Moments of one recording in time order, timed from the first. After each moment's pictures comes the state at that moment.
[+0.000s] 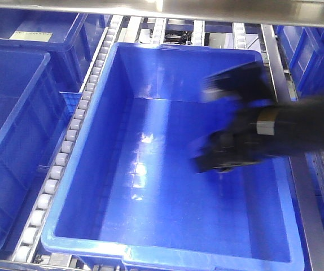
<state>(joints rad) 0.58 1.38 -1.13 -0.07 0.76 0.07</state>
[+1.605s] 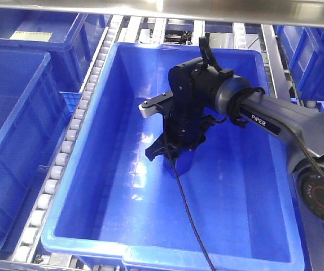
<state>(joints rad) 0.52 2.21 -1.89 -0.06 1.21 -0.04</state>
